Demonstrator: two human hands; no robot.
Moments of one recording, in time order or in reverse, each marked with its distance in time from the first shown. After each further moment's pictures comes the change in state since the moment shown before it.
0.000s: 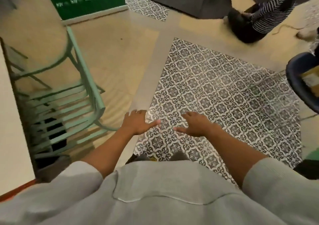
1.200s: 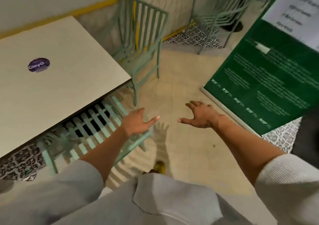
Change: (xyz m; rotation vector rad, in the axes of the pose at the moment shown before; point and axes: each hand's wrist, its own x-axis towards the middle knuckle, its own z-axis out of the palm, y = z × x) left_hand 0.290 -0.328 -0.393 -0.811 0.591 -1.115; right_hand 0.598 -0.374 -0.651 -0.817 0.203 -1.036
